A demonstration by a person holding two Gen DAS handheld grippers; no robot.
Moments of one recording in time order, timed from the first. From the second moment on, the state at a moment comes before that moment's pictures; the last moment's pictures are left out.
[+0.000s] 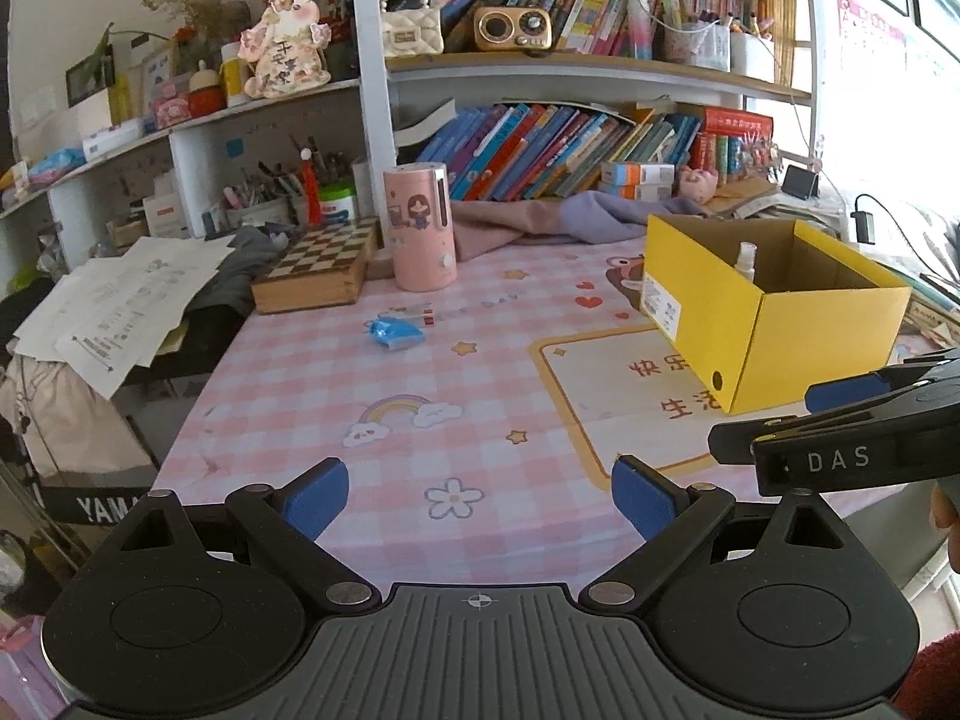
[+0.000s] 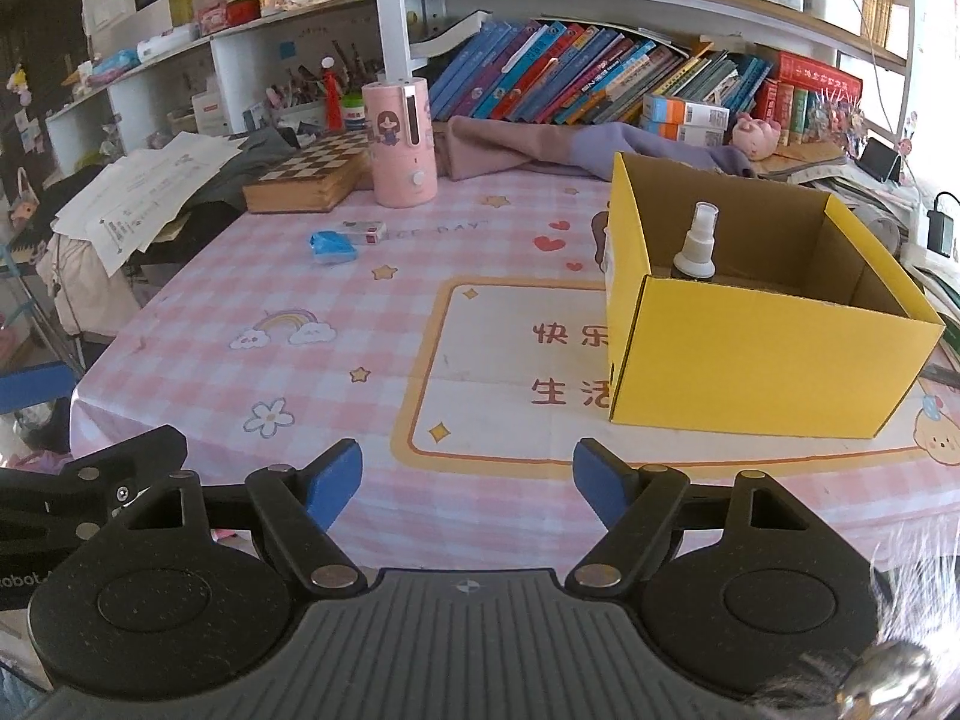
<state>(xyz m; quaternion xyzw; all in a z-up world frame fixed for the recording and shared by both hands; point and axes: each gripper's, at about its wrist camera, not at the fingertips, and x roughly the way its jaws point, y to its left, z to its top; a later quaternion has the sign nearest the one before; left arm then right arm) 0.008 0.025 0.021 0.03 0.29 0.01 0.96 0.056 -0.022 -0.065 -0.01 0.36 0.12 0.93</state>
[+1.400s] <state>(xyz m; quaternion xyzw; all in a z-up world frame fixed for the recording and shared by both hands) 0.050 0.075 0.011 0.01 0.32 0.07 0.95 0.120 0.036 -0.076 -0.03 0.38 0.18 0.91</state>
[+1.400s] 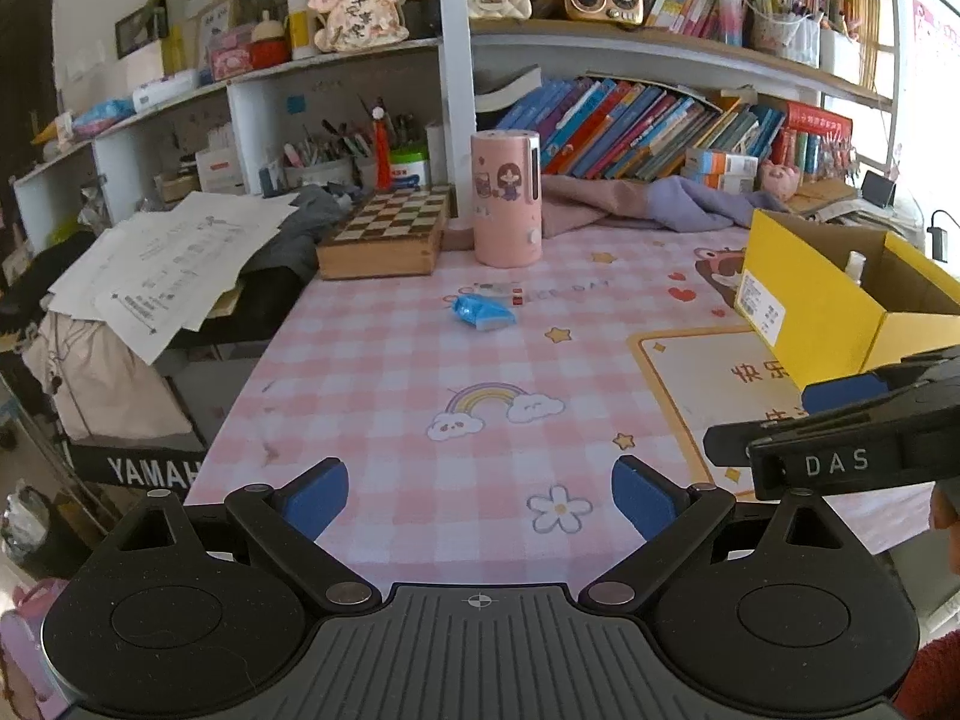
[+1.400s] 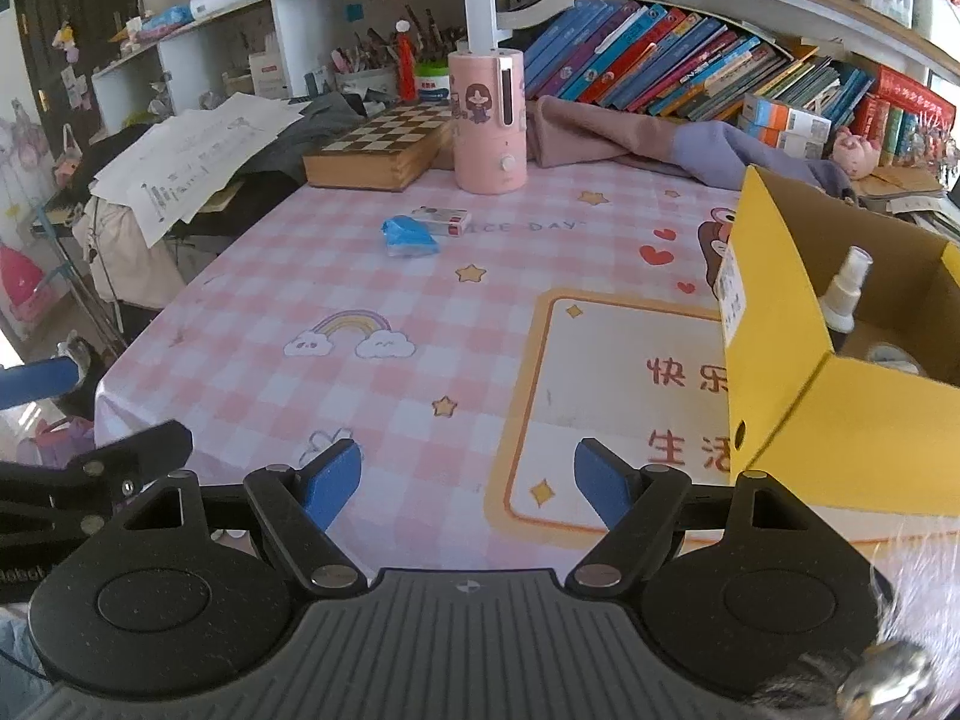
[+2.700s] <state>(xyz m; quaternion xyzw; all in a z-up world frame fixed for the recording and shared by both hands) 0.194 0.110 -0.020 0.02 0.37 0.07 0.93 0.285 0.076 -0.089 -0.02 0.40 0.19 0.90</state>
